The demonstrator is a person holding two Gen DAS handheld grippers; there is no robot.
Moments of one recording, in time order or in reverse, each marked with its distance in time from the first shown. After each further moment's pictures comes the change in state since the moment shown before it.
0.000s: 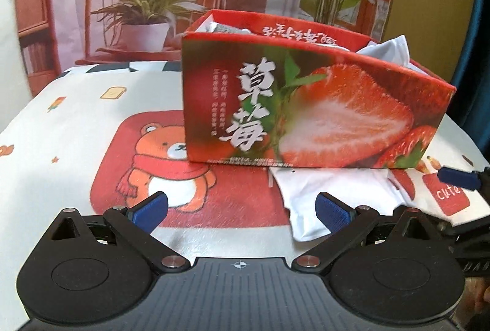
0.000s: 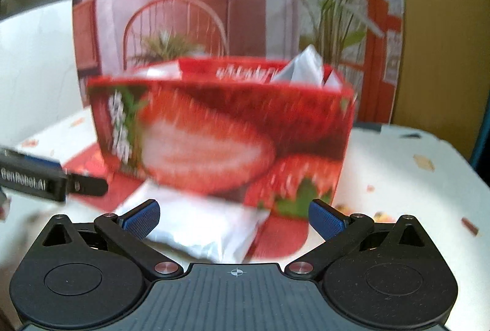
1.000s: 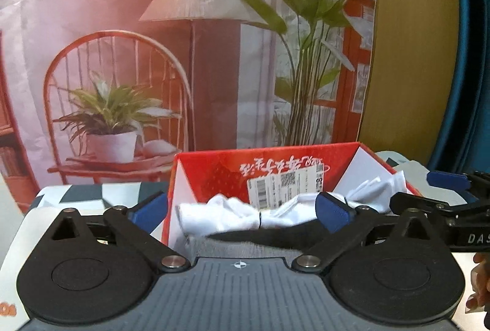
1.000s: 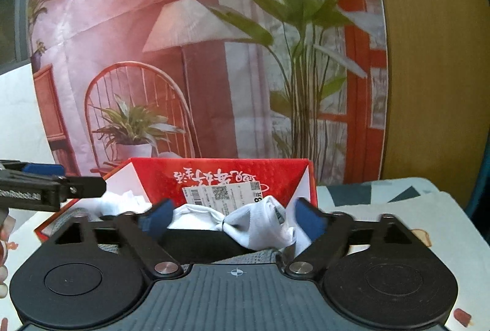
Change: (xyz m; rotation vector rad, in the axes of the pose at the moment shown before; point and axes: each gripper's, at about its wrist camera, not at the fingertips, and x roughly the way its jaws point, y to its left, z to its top) left arm 0.015 -0.024 0.157 0.137 -0.192 -0.062; right arm 0.032 -0.057 0.142 0.157 -0.157 -0.042
